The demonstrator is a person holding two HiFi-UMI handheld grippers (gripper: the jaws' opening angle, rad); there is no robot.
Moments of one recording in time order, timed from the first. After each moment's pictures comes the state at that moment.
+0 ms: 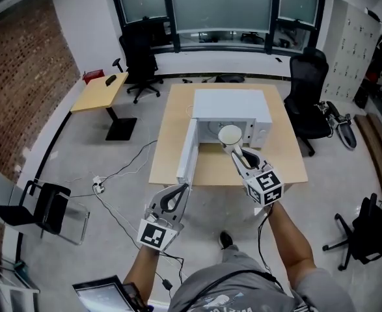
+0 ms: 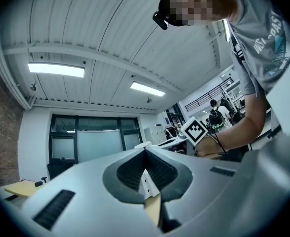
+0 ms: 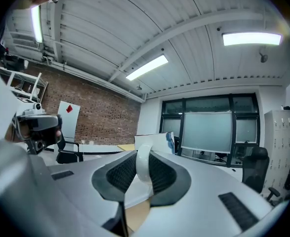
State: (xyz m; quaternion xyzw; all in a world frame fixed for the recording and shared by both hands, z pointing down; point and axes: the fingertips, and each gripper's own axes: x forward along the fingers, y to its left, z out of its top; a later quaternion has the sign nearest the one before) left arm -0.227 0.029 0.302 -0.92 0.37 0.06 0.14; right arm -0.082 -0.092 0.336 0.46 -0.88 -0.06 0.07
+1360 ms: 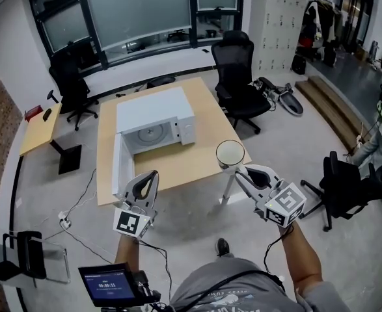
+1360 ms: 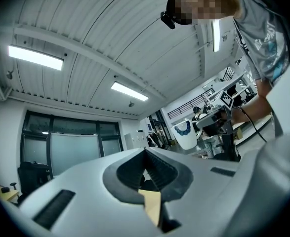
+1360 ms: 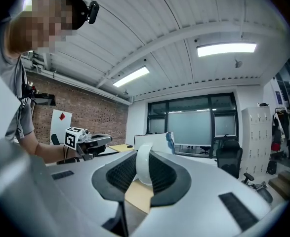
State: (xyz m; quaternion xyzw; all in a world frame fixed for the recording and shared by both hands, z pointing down) left arm -0.045 0.010 0.310 -0.95 0.27 0.03 0.15; right arm 0.152 0.102 0.306 0.52 -0.85 -0.02 0.04
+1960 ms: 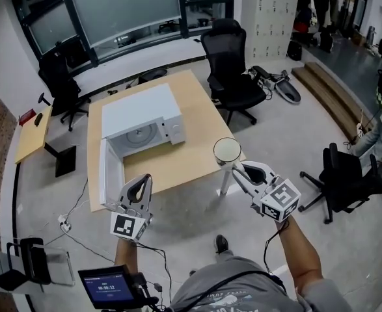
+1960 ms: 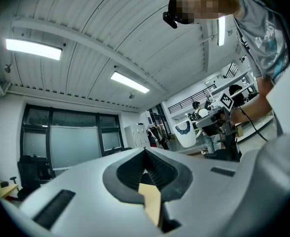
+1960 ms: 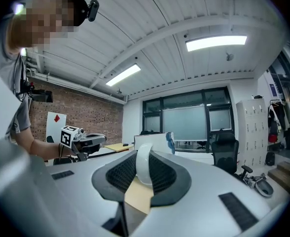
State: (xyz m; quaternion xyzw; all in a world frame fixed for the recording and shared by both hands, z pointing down) left arm 0.016 -0.038 0.349 -0.95 0.27 0.01 0.13; right arm 0.234 0.049 0.349 0.53 -0.84 0.01 0.03
